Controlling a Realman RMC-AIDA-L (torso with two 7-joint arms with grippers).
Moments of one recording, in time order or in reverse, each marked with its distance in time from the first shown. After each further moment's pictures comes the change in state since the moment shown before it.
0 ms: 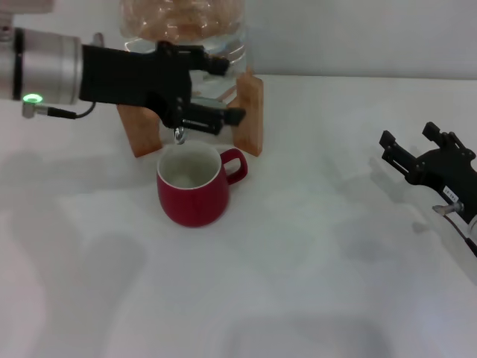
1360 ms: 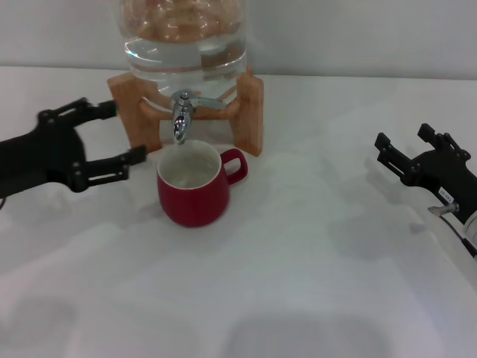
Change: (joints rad) left arm 0.423 -0.008 -0.001 0.036 -0.343 0.037 0.164; right arm 0.008 0.003 -0.003 -0.002 -0.007 0.014 -0.004
